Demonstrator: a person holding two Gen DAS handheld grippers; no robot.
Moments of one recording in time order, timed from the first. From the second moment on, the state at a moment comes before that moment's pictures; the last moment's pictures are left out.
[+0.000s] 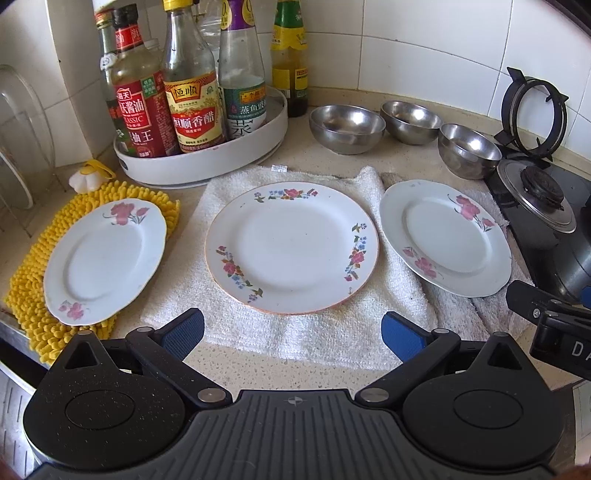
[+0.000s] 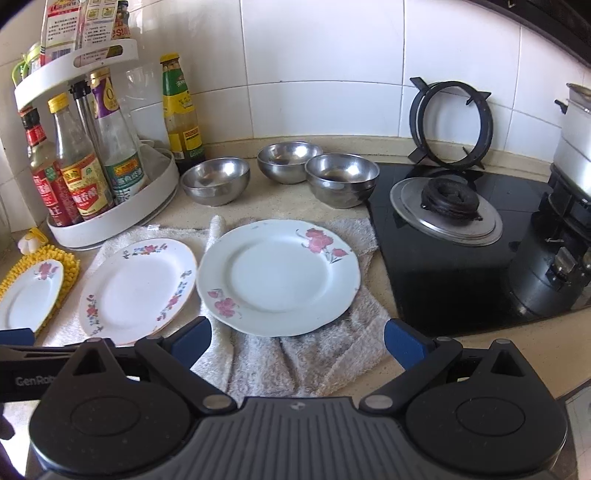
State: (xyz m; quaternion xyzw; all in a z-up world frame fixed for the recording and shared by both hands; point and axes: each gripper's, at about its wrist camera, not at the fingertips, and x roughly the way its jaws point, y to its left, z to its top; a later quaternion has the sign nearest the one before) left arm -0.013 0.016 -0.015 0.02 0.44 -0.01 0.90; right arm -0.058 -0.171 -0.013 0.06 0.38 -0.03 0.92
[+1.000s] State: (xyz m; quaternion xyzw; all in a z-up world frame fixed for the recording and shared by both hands) left arm -0.011 0.016 -0.017 0.03 0.44 -0.02 0.90; right arm -0.056 -0.164 -0.016 0.06 0.39 -0.02 0.92
